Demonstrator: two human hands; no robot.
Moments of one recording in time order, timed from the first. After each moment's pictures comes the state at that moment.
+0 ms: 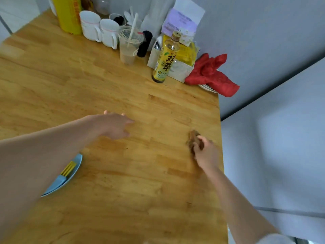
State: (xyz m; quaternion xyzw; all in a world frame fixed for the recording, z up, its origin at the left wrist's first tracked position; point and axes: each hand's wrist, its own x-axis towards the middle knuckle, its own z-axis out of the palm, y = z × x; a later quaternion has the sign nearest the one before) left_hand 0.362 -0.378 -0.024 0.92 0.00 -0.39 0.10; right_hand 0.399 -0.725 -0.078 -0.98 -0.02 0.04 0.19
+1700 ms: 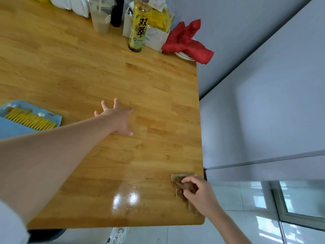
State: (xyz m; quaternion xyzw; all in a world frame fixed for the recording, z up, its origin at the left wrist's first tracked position) left_hand 0.292 -0.499 -0.045 0.92 0.08 -0.35 0.13; right_hand 0.161 -0.867 -0.076 -0.94 -0.05 0.22 0.26
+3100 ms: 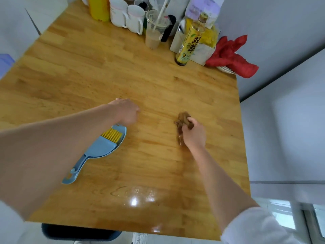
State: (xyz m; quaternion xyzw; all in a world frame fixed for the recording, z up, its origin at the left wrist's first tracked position) left_hand 0.277 -0.329 -0.033 0.95 0.05 -0.31 0.09; right_hand 0.310 -0.591 -0.077 -0.96 0.07 0.10 0.25
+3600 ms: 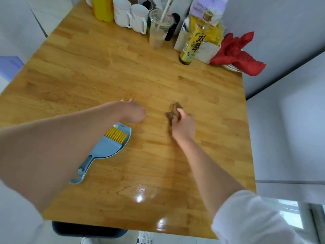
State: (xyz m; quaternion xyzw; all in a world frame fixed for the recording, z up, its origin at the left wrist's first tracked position) left_hand 0.288 -0.331 -0.037 0.92 0.09 -0.36 0.10; right_hand 0.316 -0.534 -0.088 -0.97 -0.02 0.05 0.23
